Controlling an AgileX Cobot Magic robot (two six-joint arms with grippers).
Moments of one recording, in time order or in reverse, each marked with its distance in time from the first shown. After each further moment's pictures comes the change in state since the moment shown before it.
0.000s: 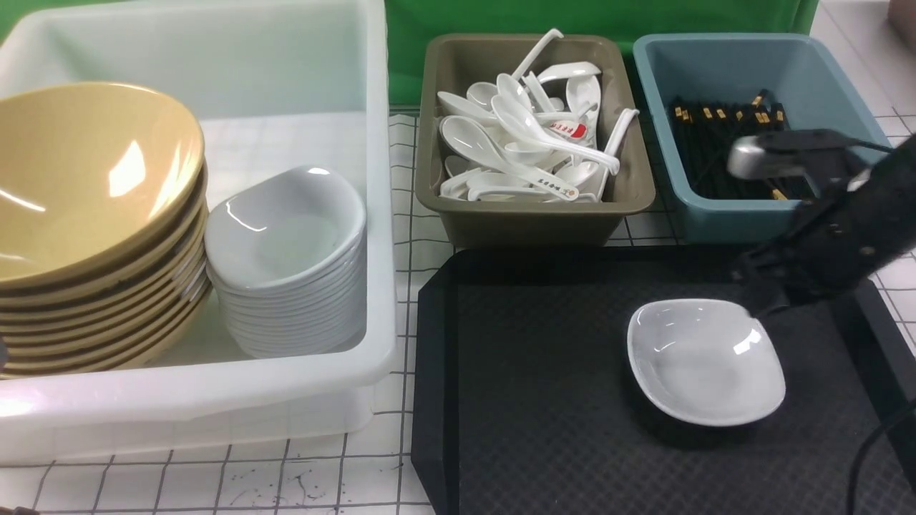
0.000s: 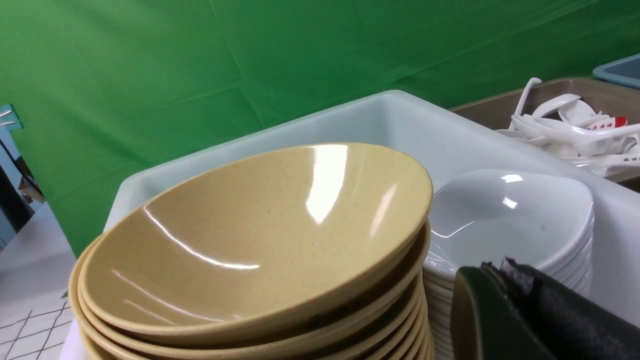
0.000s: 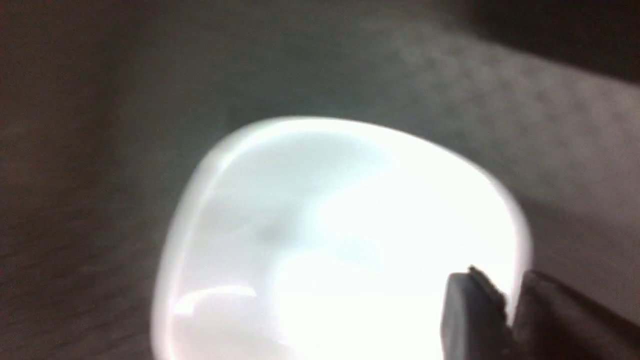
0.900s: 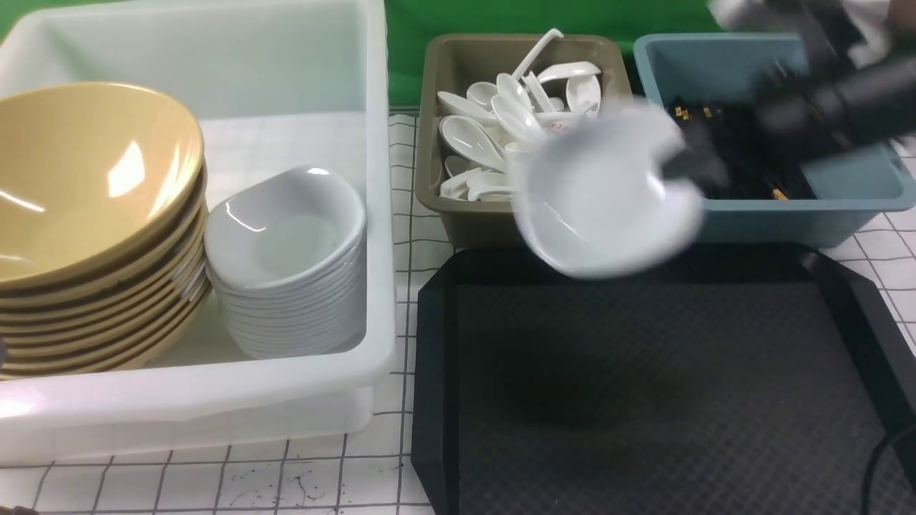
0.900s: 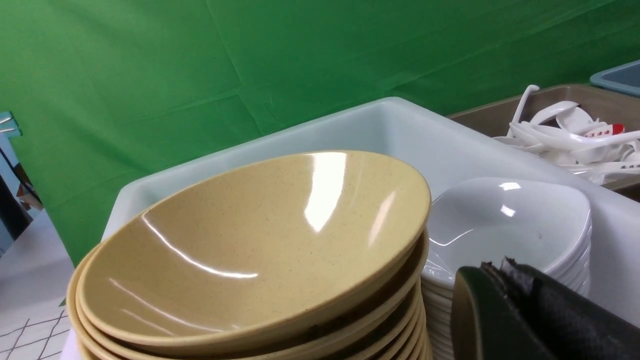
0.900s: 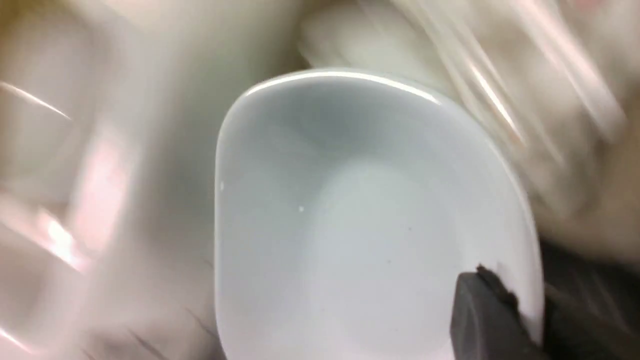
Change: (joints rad) right arm 0.257 -0.134 -0.209 0.366 -0.145 -0.172; left arm 0.000 -0.001 0.000 0.000 -0.019 0.000
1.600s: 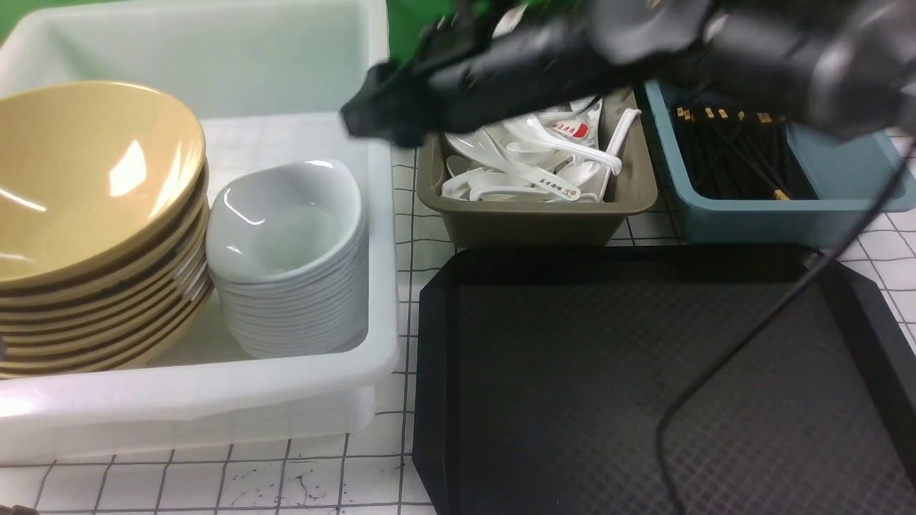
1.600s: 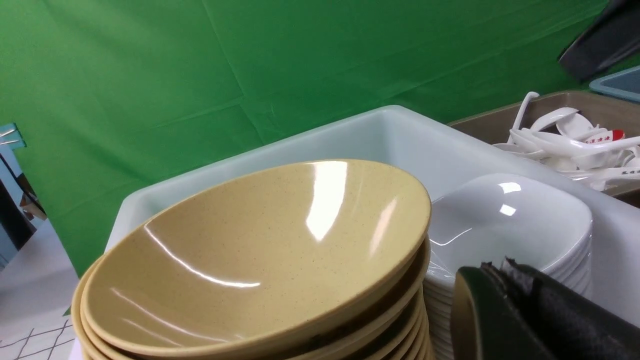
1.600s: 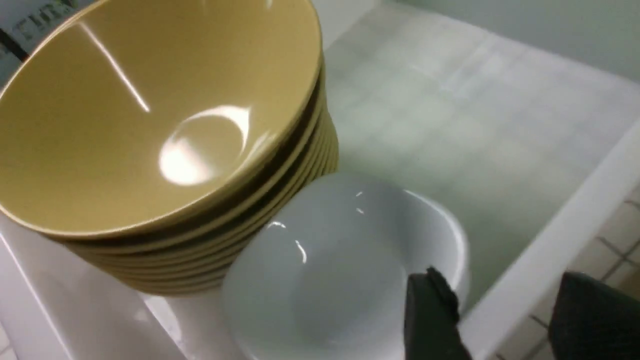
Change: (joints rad) right arm 0.269 0.269 -0.408 -0.063 -0.047 0.003; left arm 0.000 0.000 0.000 0.015 -0.009 -0.003
